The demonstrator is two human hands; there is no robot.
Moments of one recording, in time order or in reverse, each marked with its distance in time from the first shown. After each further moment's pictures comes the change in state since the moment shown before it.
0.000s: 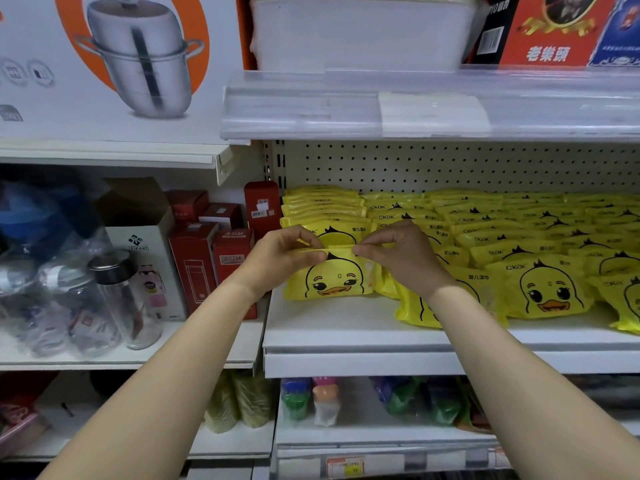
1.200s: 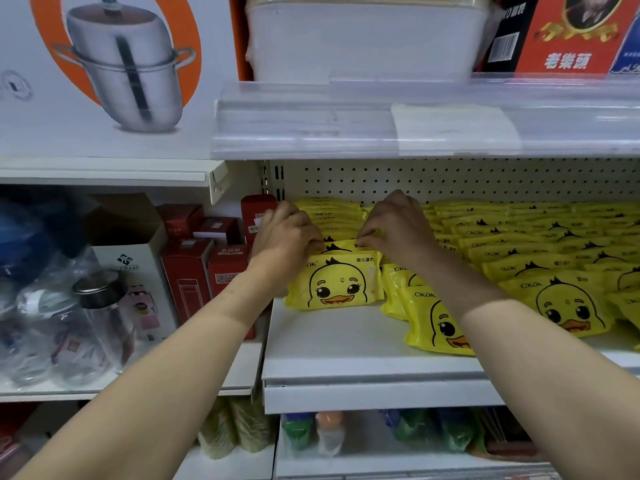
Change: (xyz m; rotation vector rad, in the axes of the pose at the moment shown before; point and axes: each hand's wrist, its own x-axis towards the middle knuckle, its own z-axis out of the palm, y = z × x) left_hand 0.064 -0.006 -0.002 0.974 0.291 0.470; right_hand 0.078 0.009 -0.004 -0.687 0.030 -0.468
